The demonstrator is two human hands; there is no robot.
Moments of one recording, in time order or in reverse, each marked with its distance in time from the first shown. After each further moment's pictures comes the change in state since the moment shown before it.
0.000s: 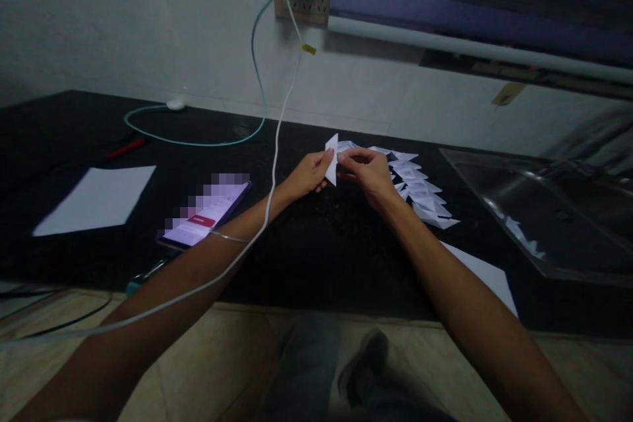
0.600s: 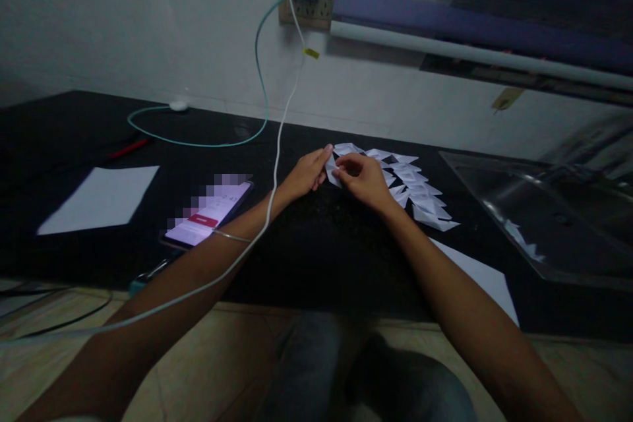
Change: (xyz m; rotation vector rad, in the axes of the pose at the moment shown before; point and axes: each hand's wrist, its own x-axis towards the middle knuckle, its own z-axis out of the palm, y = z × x) left_hand 0.003 -0.002 -0.009 0.012 0.046 -0.024; right_hand 0.007 0.013 -0.009 -0.539 -0.164 -0.352
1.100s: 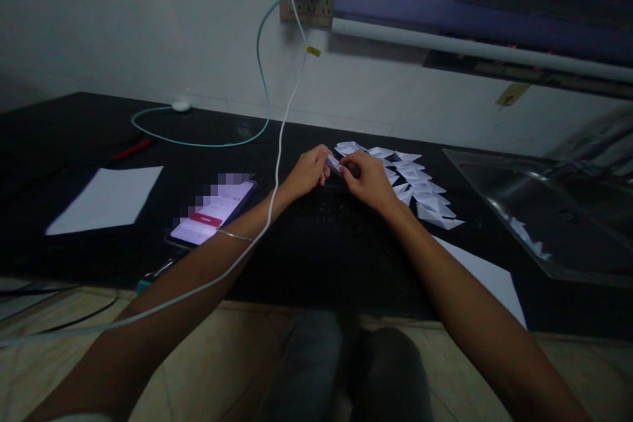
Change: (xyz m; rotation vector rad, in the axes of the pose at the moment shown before) left_hand 0.003 -0.005 -0.002 0.028 0.032 -0.009; right_hand -0.006 -0.014 -0.006 -0.383 -0.047 -0.081
